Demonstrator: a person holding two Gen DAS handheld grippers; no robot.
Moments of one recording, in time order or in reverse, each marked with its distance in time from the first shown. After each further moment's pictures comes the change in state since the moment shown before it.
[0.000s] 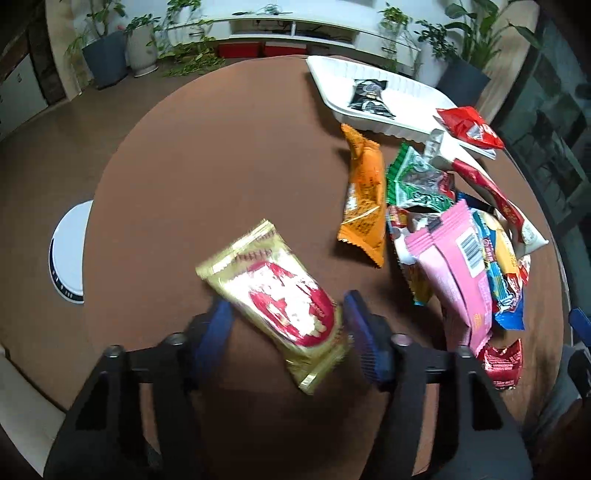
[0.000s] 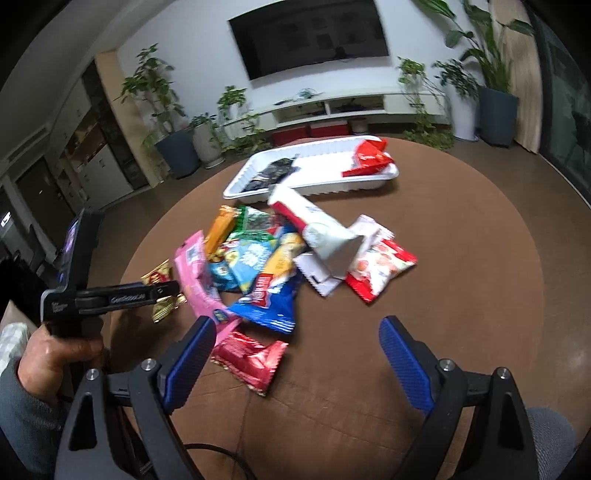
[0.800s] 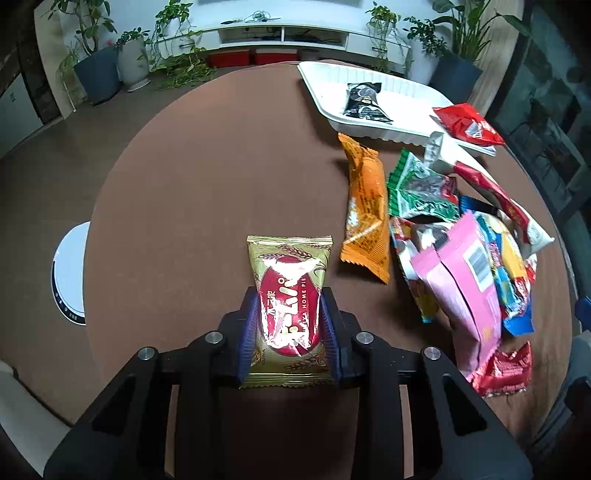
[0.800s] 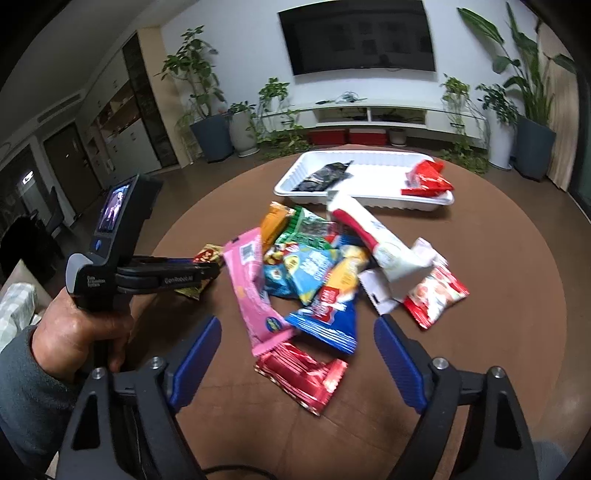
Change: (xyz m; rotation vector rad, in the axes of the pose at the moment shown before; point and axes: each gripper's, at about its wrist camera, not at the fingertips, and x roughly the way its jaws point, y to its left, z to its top) left arm 0.005 -0.001 0.010 0.047 -0.026 0.002; right arm 0.016 0.050 0.010 -0.152 0.008 0.062
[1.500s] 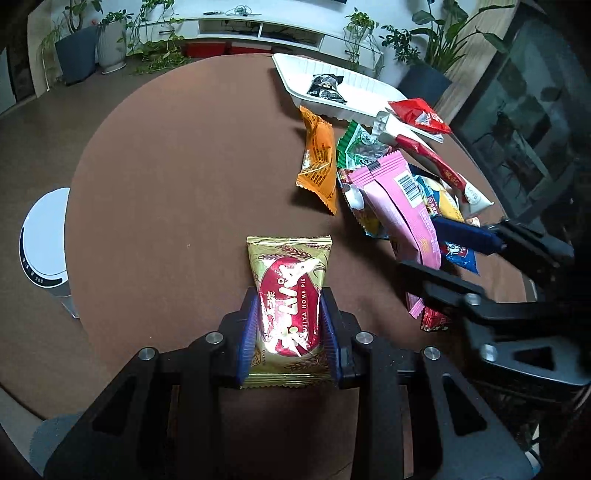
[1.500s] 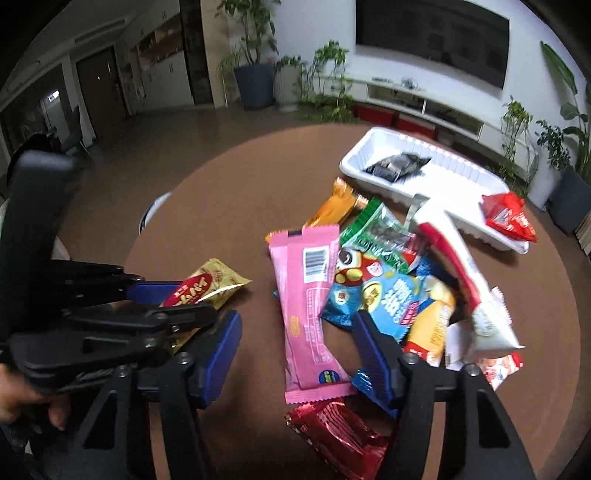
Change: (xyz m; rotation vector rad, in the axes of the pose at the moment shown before) left arm -0.033 0.004 -0.055 -0.036 0.007 -0.186; right arm 0.084 0.049 0.022 -0.222 0.199 0.019
